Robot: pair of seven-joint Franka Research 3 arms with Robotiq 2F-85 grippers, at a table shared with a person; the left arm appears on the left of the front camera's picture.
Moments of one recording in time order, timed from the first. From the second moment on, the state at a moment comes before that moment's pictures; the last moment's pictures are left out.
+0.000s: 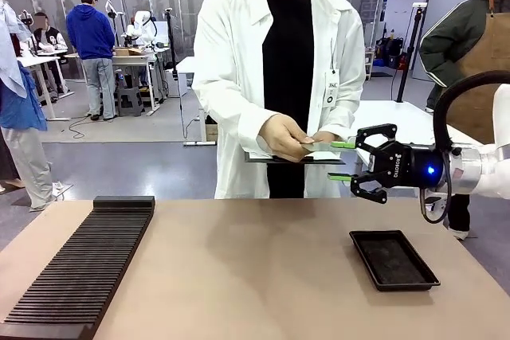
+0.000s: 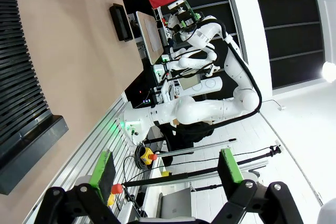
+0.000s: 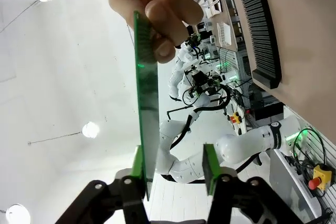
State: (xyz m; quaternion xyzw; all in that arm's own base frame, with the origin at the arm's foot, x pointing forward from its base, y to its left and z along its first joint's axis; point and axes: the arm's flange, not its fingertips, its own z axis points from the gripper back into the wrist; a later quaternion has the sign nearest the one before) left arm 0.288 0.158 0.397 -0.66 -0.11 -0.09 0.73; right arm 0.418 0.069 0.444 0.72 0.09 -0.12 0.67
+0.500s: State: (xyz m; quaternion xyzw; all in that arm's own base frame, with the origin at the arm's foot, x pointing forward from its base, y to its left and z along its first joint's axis) left arm 0.288 0.158 0.397 -0.66 -0.11 -0.09 0.73; right arm 0.420 0.070 0.445 0.73 0.09 -0.12 0.67
